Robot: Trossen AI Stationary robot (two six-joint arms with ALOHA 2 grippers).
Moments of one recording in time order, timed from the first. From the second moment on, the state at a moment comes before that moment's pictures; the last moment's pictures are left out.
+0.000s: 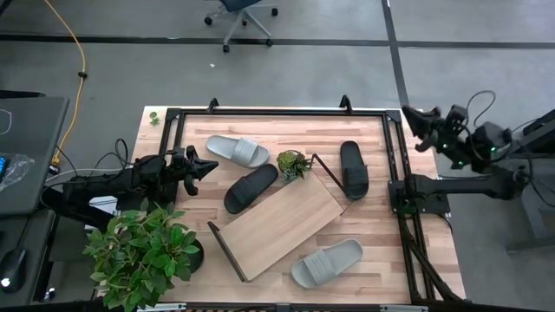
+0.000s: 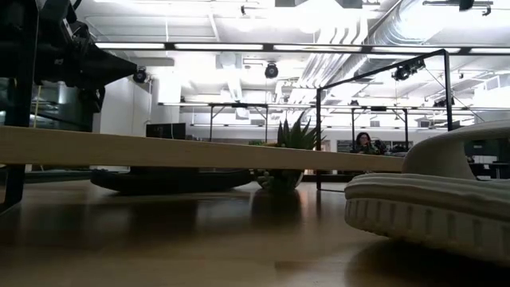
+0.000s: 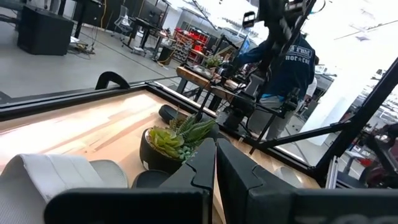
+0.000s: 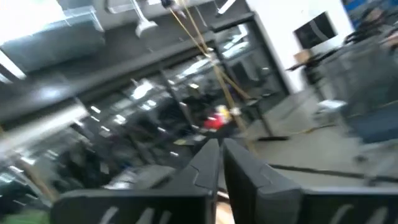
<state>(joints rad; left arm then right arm) 0.24 0.01 0.01 0.04 -0.12 -0.42 -0.08 0.31 0.84 -0.26 0.55 0.33</state>
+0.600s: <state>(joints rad) 0.24 0.01 0.01 0.04 -0.17 -0.42 -0.13 0.74 1.34 -0.85 0.81 0.27</state>
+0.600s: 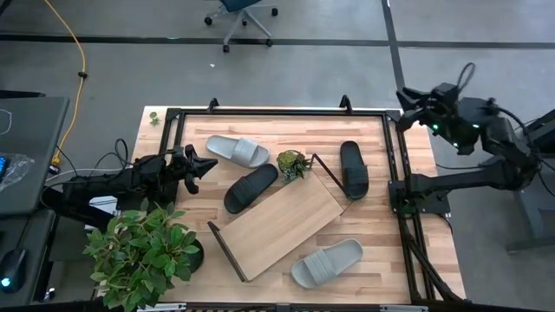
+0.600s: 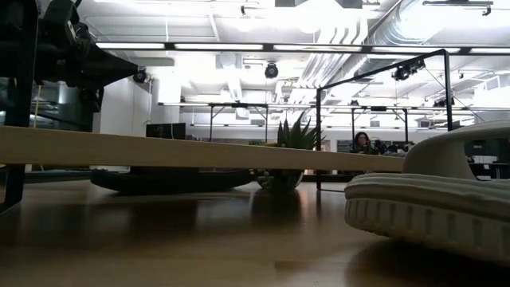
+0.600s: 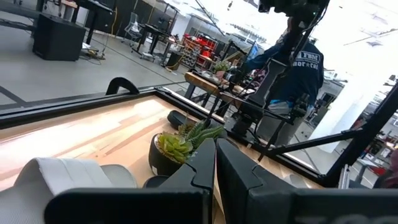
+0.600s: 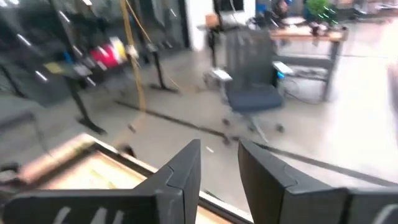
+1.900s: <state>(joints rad) 0.24 0.01 0.01 0.04 -0.17 -0.43 -1.04 1.51 1.52 -1.57 -0.37 0.05</state>
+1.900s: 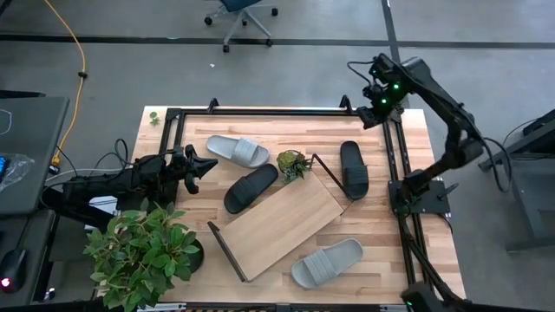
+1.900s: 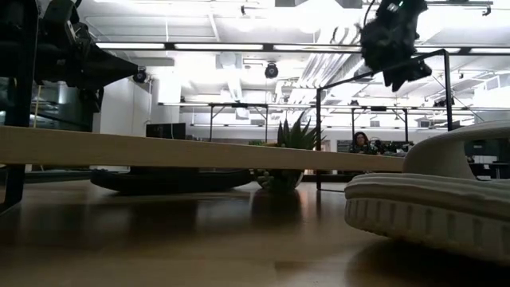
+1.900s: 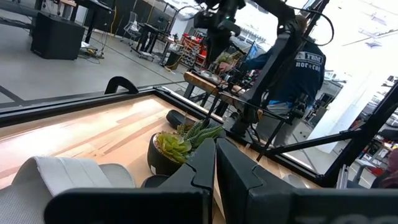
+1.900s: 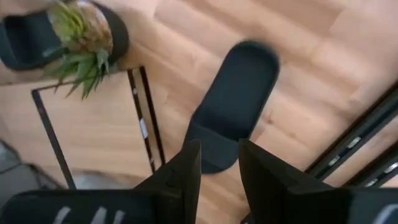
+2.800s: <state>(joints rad) 0.24 0.01 0.01 0.04 -0.17 -0.42 -0.97 1.60 1.01 -1.35 -0.46 -0.09</state>
